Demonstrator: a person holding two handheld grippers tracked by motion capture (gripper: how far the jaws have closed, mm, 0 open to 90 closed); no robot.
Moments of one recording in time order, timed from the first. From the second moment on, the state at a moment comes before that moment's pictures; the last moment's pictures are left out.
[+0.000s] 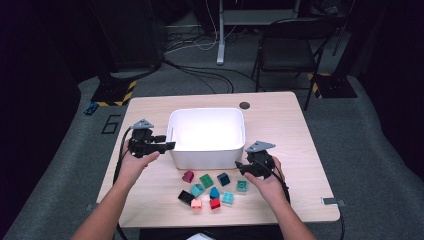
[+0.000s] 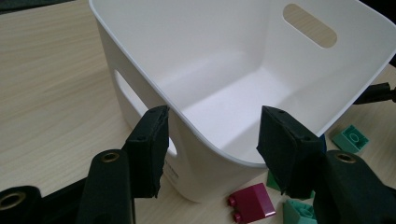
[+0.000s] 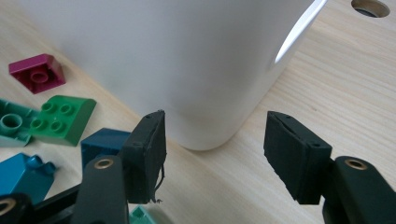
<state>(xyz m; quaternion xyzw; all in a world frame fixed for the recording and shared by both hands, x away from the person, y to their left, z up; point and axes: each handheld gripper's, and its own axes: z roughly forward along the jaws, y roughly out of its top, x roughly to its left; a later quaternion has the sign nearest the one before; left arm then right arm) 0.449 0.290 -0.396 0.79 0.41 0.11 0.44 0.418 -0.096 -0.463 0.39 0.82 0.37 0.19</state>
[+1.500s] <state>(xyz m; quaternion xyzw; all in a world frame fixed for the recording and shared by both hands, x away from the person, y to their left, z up) 0.400 0.347 -0.457 0.77 0.41 0.16 0.46 0.382 -0.132 -0.468 0.34 0.84 0.41 0.14</state>
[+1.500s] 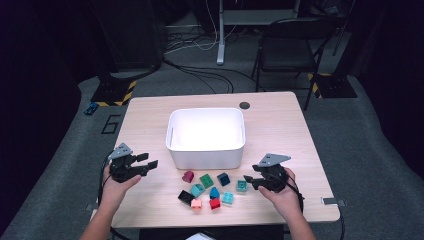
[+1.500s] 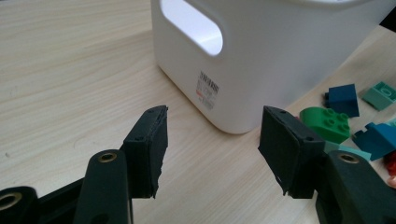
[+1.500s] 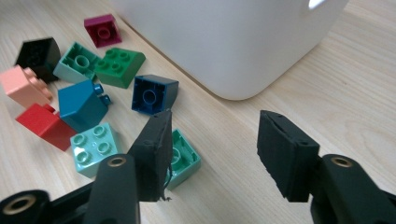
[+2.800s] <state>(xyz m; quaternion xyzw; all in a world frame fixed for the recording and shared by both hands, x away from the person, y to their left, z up) 0.411 0.353 -0.488 0.79 0.42 0.13 0.42 0.378 -0.114 -0.490 0.30 0.87 0.39 0.12</state>
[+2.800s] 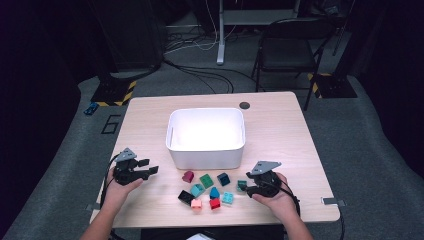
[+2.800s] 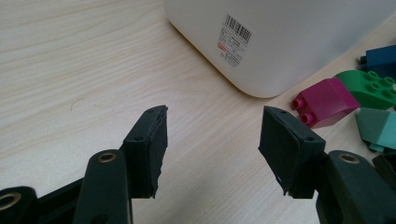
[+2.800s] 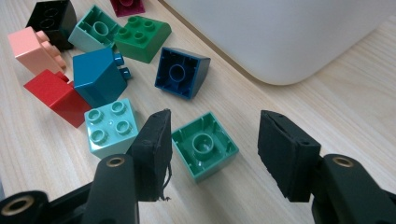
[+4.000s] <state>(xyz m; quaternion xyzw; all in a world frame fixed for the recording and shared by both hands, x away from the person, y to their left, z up) 0.412 0.363 -0.491 0.77 0.45 0.13 0.44 0.385 -0.107 -0.504 0.27 0.89 0.35 0.07</state>
